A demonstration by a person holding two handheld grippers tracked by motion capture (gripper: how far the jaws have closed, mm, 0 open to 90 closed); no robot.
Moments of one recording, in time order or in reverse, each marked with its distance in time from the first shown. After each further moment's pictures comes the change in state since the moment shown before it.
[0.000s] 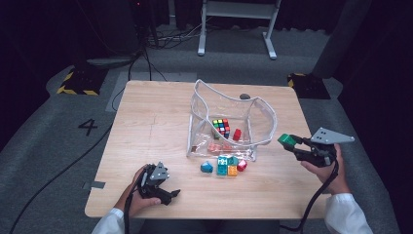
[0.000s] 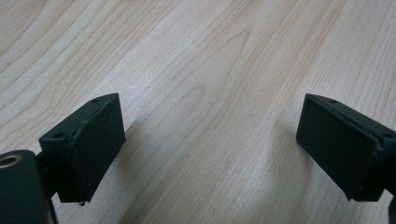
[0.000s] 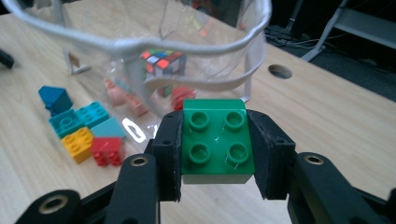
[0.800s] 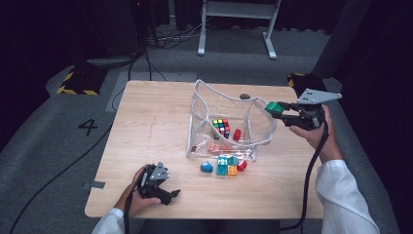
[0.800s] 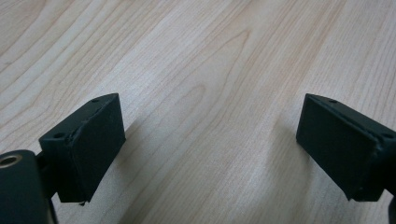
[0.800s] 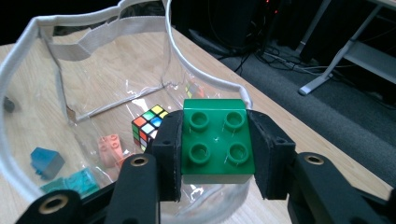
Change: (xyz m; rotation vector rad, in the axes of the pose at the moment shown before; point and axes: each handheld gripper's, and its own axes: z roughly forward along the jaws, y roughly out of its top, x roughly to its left) left arm 0.000 0.000 0.000 0.000 0.000 0.000; right arm -0.014 0.106 0.037 0.007 0.053 -0.100
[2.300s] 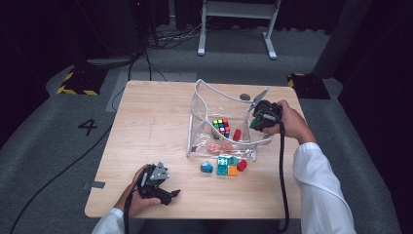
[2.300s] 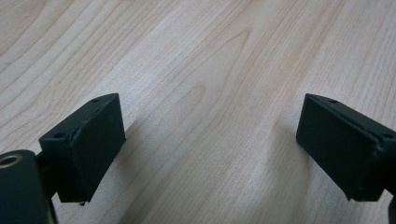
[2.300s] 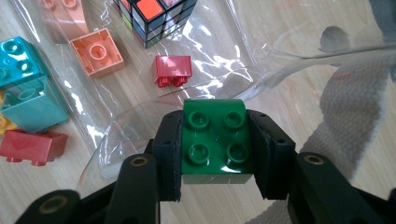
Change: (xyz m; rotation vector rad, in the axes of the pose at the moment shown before) left arm 0.000 0.000 0.000 0.000 0.000 0.000; right arm 0.011 0.001 0.115 0.650 0.066 -0.278
